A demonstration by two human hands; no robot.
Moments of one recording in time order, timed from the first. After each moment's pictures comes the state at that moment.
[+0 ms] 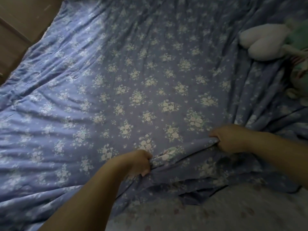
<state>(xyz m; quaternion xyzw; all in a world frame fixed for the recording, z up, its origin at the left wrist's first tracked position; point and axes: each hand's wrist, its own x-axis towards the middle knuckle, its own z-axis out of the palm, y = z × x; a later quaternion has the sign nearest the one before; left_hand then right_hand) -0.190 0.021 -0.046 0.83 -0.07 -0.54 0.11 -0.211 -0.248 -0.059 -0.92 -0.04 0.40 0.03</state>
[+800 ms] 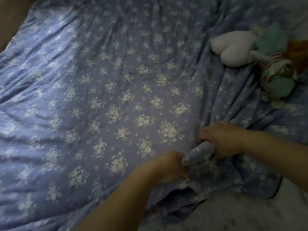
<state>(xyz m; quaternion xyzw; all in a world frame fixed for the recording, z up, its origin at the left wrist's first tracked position) -0.191 -0.117 -0.043 0.81 -0.23 -0.49 0.20 -0.199 -0.314 -0.055 -0.92 -0.13 0.37 -0.03</state>
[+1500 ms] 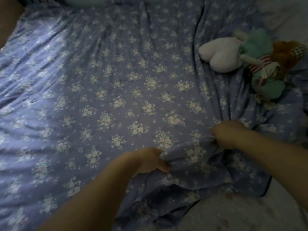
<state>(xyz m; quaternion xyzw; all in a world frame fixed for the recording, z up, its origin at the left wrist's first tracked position) -0.166 -0.112 -0.040 0.80 -0.14 -0.55 0.20 -0.201 -0.357 -0.076 -0.91 0.02 0.38 -0.15</state>
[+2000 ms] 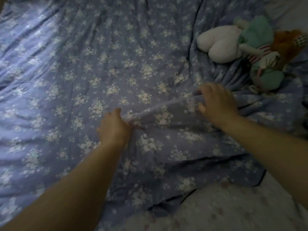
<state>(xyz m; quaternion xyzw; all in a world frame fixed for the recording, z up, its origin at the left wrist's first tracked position) -0.121 -0.079 -0.075 0.96 0.03 -0.17 0.23 -0.179 -0.345 -0.071 -0.99 0.11 -0.02 0.06</state>
